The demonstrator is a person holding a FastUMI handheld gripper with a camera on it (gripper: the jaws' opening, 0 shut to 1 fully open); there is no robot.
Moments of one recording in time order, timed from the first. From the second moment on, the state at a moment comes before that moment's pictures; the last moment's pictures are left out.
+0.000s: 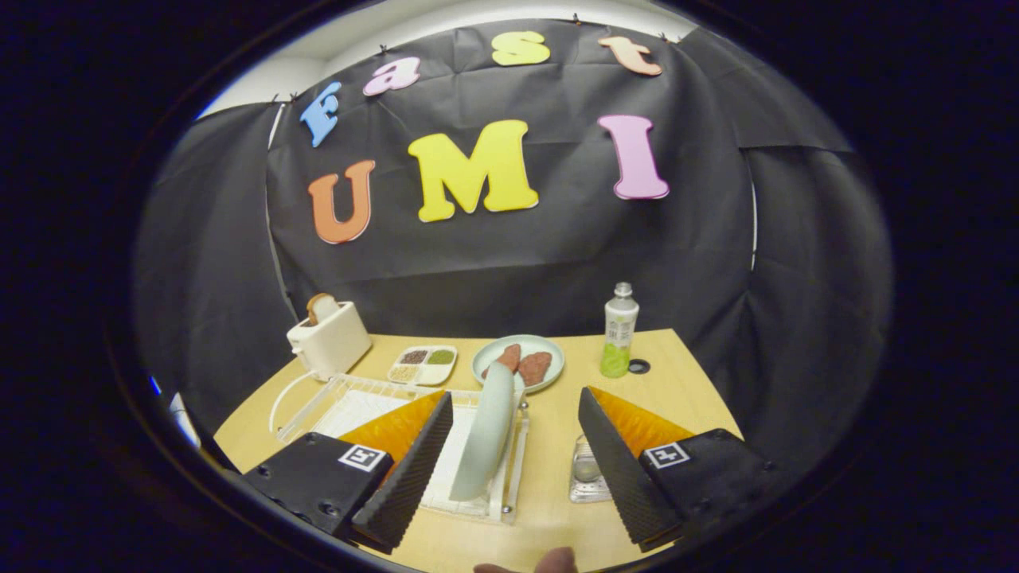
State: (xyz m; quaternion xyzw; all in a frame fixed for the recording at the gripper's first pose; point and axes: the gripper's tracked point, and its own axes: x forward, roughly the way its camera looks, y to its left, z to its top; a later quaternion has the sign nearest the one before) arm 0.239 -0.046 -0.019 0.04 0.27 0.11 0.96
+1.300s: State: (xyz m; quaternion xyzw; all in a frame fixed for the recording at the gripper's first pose) arm 0.276 -0.020 -0.082 0.08 0.46 -0.02 0.89
